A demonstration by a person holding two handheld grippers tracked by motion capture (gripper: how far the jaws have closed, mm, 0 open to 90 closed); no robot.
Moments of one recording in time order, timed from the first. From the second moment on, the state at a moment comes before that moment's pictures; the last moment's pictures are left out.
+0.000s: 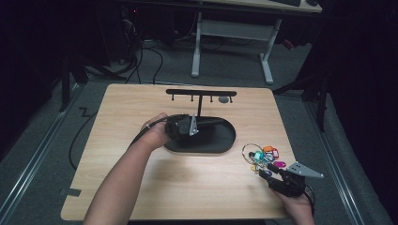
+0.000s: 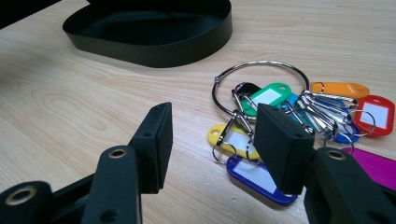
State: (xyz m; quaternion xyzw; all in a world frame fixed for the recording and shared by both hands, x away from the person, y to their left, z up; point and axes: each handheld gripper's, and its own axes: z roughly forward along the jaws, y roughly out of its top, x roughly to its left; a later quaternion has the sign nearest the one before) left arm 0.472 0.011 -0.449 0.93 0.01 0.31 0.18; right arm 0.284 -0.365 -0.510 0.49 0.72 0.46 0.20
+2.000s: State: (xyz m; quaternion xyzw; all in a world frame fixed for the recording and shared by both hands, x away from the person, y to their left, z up) left arm 0.411 0.068 -0.462 0.92 0.16 0.24 0.27; right arm 0.286 -0.358 -0.512 0.49 0.73 0.44 0.20
